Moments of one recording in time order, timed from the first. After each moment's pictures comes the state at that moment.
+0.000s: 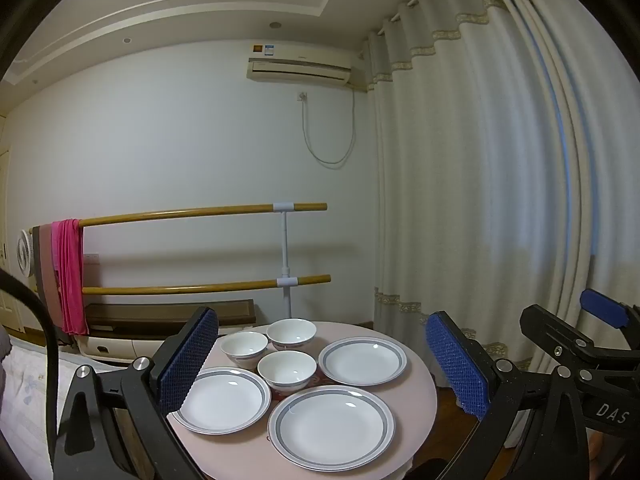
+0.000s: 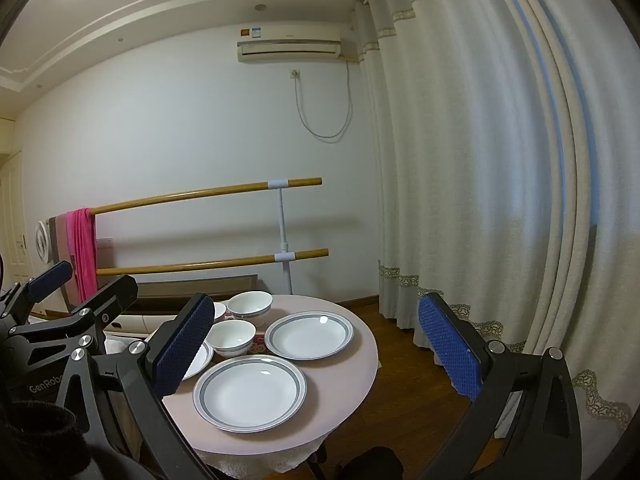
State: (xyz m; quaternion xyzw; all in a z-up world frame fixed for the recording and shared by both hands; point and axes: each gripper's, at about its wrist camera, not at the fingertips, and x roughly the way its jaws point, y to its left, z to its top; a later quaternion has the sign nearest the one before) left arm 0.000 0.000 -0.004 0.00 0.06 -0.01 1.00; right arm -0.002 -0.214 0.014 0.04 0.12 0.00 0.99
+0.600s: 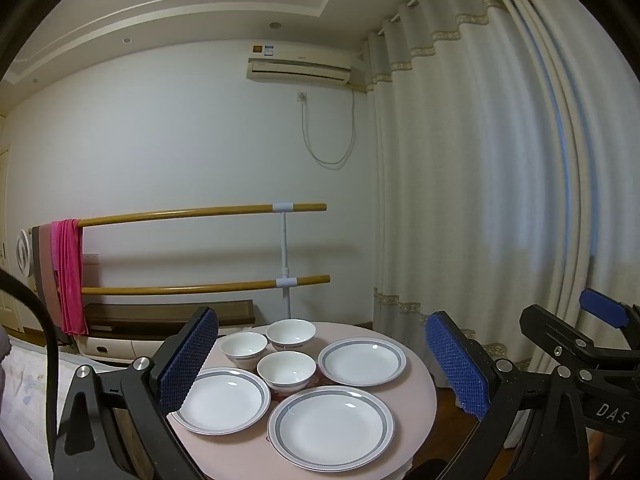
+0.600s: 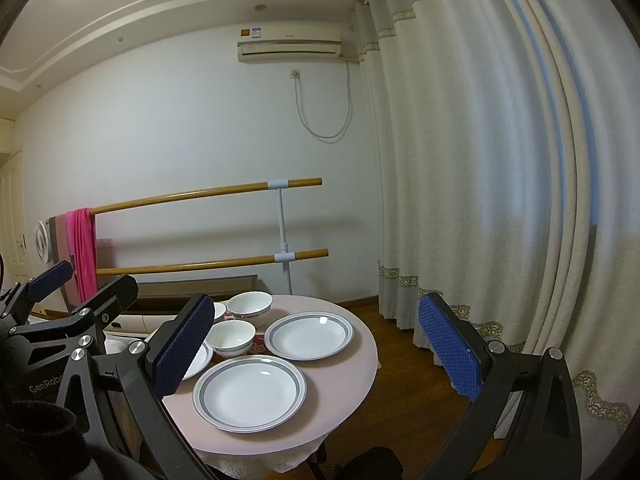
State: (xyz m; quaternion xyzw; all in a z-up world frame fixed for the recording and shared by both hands) left arm -0.001 0.000 -0.004 0.00 0.06 -0.01 1.00; right arm -0.003 -0.214 0.015 0.03 0.12 0.00 0.99
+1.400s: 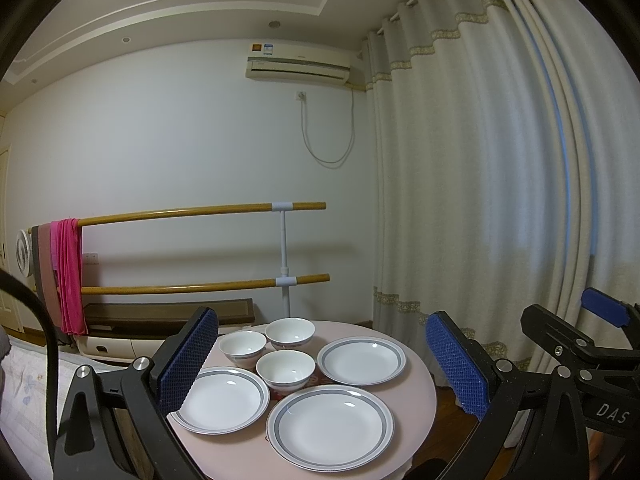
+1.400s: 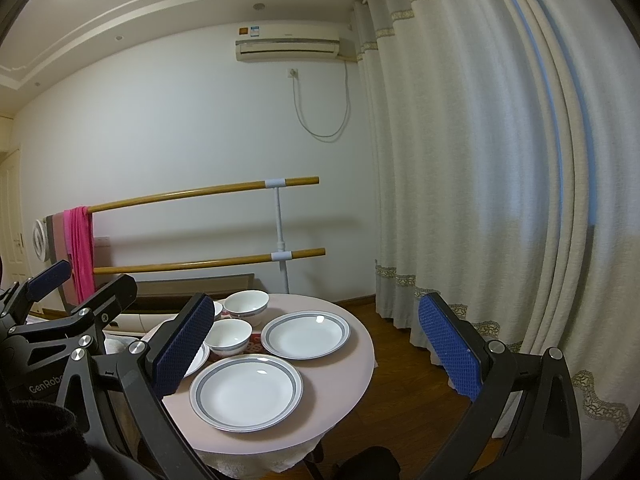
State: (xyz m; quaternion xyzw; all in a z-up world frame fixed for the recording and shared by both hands) left arm 0.000 -0.001 -0.005 0.00 0.06 -0.01 1.00; right arm -0.003 -0.213 0.015 0.03 0.12 0.00 0.99
